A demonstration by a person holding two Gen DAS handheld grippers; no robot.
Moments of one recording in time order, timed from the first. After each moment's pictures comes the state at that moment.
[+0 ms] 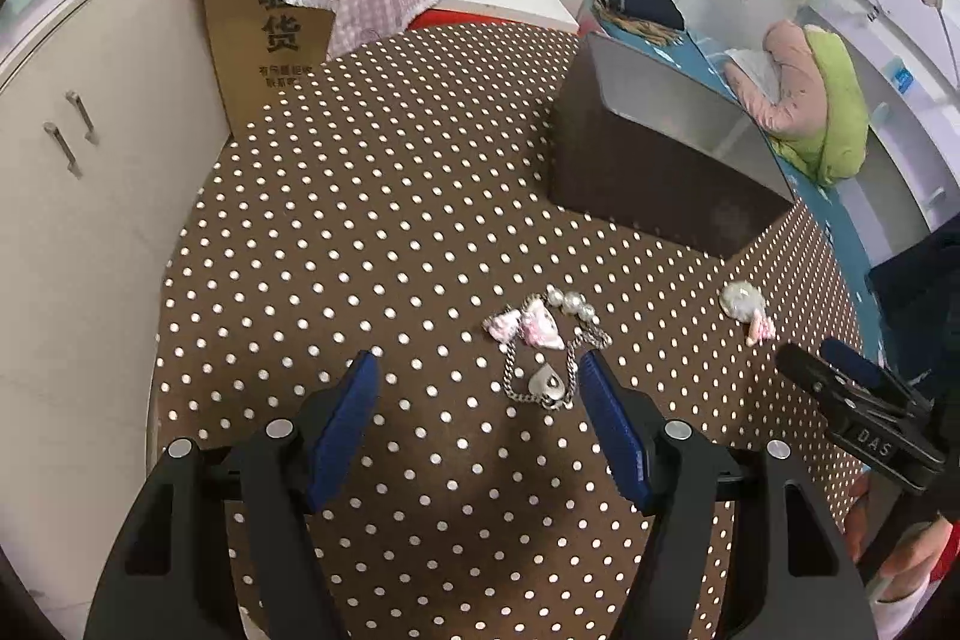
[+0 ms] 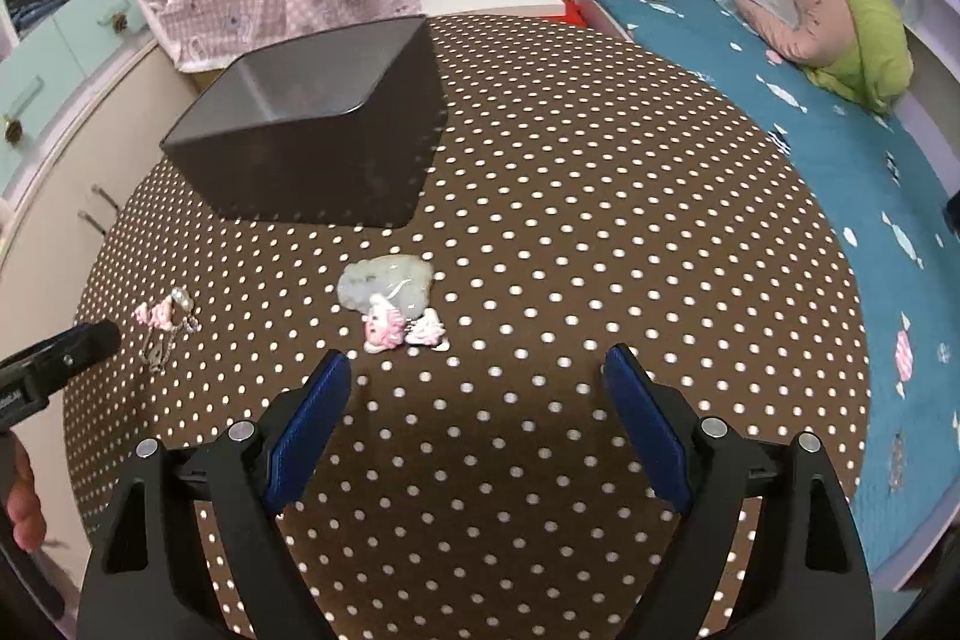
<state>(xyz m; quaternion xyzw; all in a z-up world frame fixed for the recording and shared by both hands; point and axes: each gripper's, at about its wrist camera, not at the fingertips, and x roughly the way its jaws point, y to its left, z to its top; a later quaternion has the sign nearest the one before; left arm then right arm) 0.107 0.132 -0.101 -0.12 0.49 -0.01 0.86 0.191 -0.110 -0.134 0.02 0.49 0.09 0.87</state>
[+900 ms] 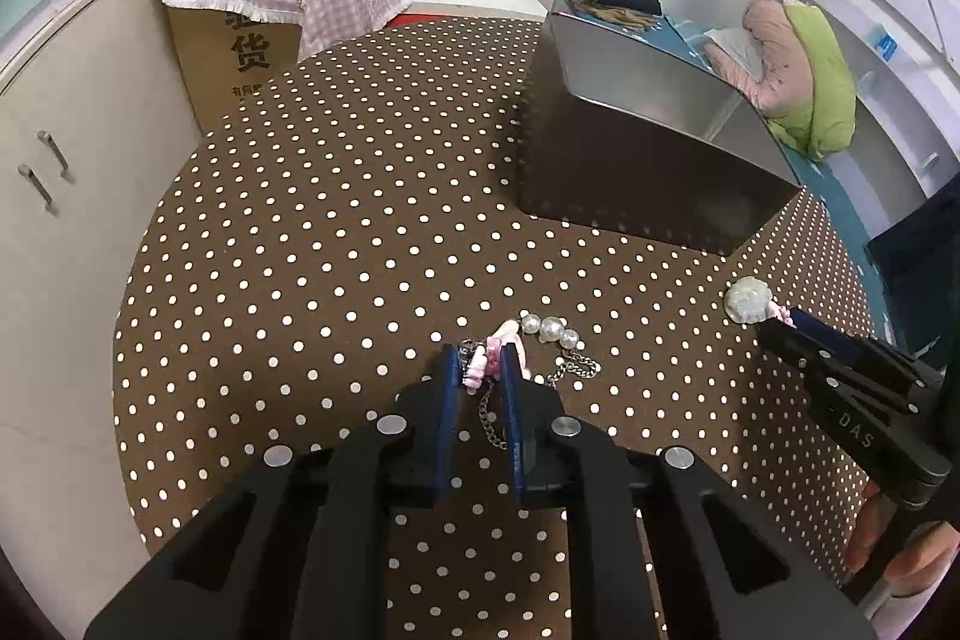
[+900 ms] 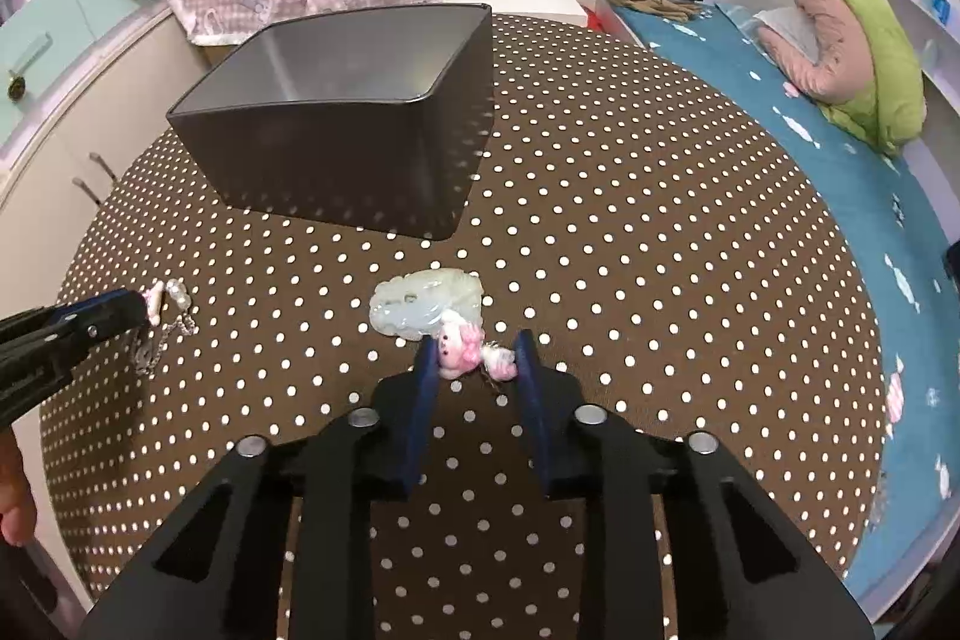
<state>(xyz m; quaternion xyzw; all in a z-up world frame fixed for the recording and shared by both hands) 0.134 0.112 -0.112 -0.09 0.49 -0.03 0.87 0.205 -0.082 -0.142 -0.02 0.49 0.10 0.87</state>
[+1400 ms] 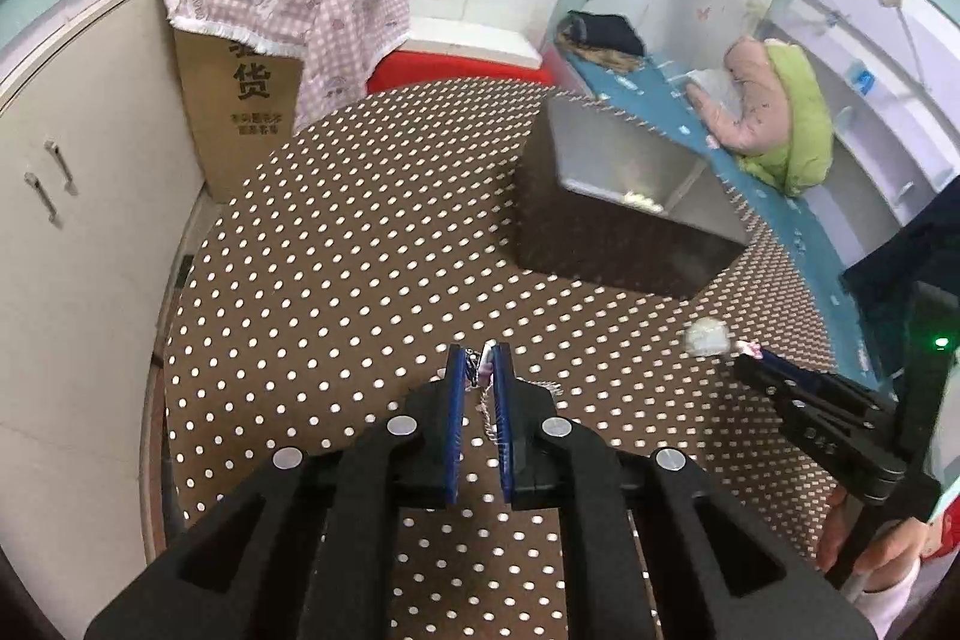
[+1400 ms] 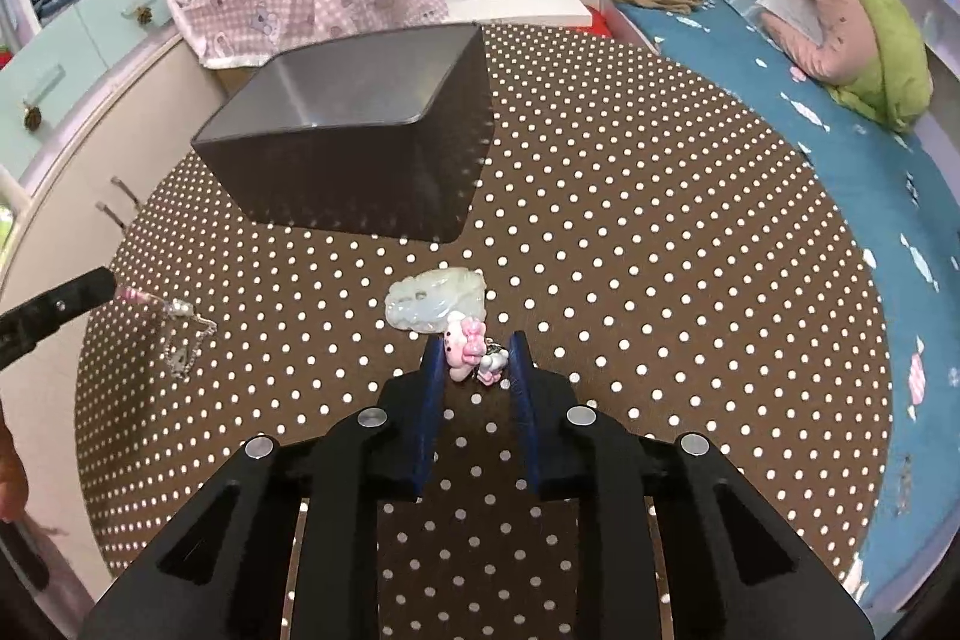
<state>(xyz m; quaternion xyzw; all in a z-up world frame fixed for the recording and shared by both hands) 0.113 0.138 -0.072 -0.12 0.45 -0.06 0.89 0.191 -0.097 -0.130 0.02 0.48 0.11 0.87</state>
